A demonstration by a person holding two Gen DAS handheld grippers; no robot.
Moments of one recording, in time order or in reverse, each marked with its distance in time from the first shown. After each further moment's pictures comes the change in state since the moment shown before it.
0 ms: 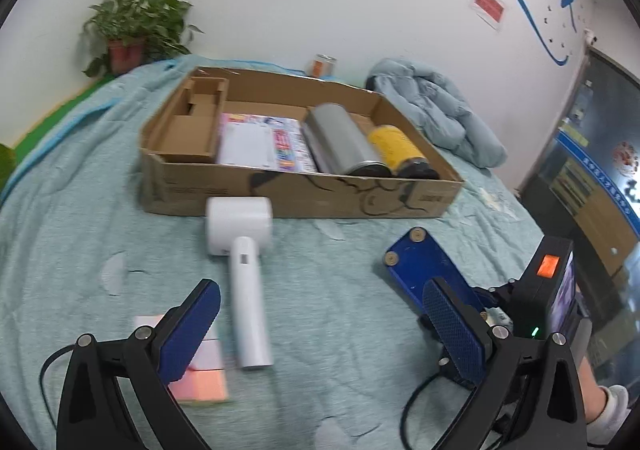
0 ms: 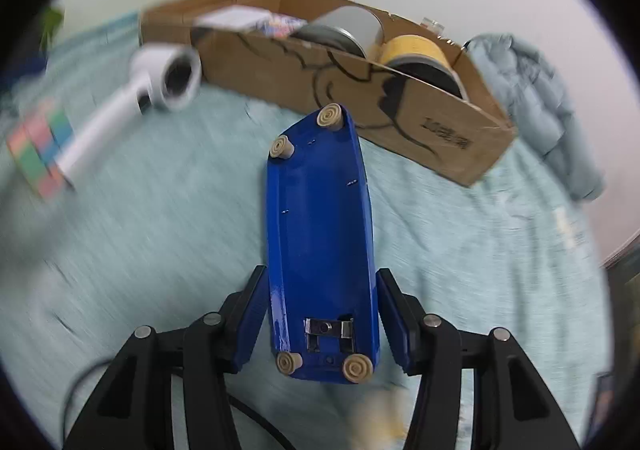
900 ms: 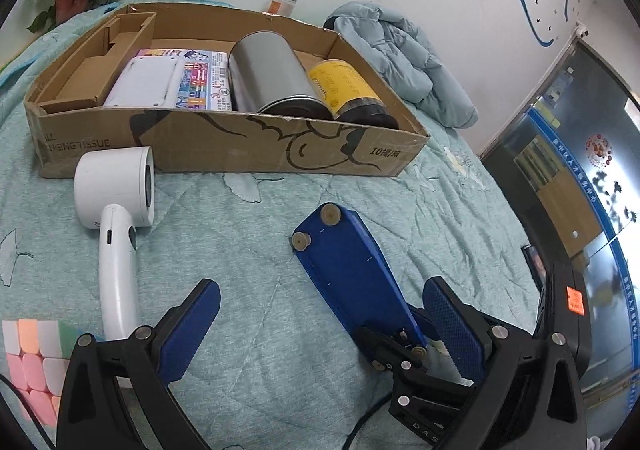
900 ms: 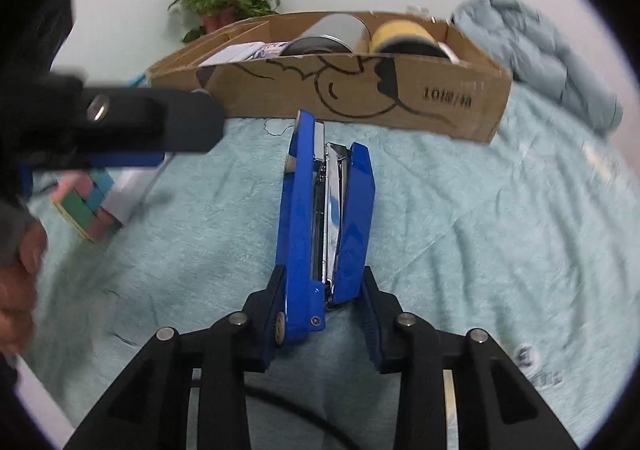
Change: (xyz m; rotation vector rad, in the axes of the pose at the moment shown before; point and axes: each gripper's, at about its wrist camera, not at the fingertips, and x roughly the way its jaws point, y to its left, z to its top) left arm 0.083 -0.037 0.005 -0.032 0.190 -0.174; right arm -0.012 -0.007 -0.025 0.235 -0.084 0.200
